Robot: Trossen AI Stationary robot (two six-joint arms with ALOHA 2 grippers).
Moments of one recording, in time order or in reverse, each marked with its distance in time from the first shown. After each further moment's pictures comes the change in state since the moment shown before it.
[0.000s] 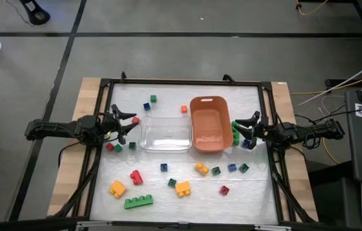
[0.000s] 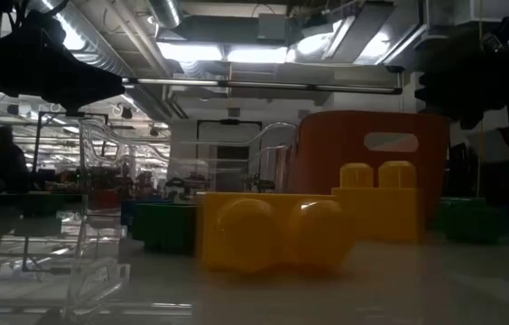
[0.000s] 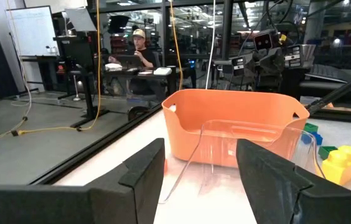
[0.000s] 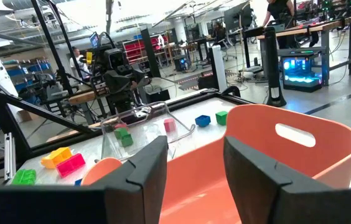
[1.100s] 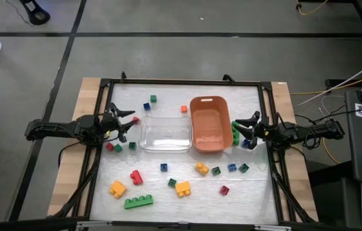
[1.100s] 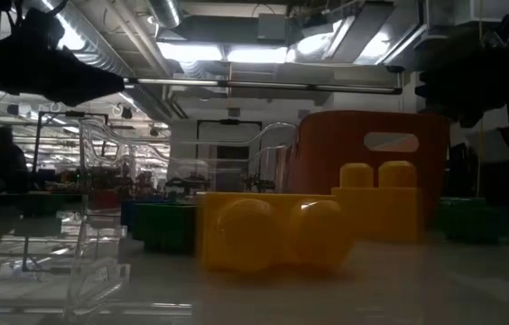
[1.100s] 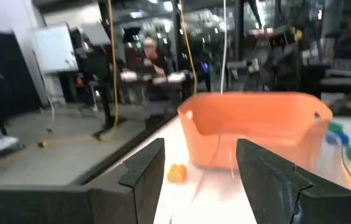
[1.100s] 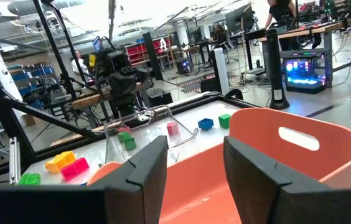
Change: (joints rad) left arm 0.001 0.000 0.000 0.054 -0.053 0.101; right arm 0.000 0.000 0.000 0.024 -0.006 0.000
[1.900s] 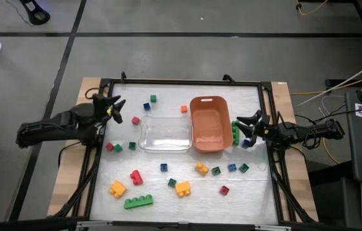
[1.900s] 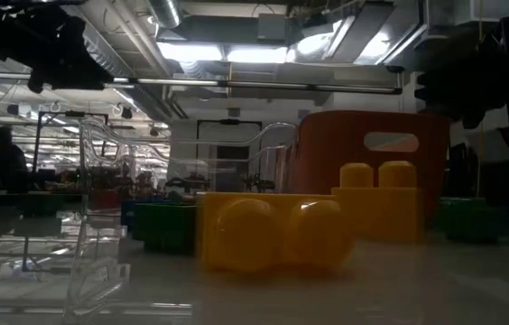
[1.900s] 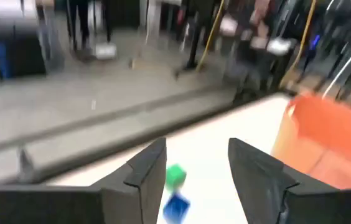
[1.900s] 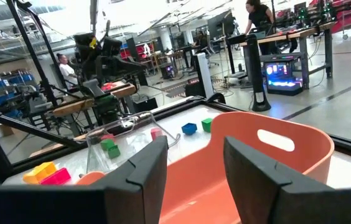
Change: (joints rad) left arm 0.195 0.193 0.400 -0.592 -0.236 -0.471; right arm 0.000 0.000 0.000 0.007 0.078 0.000
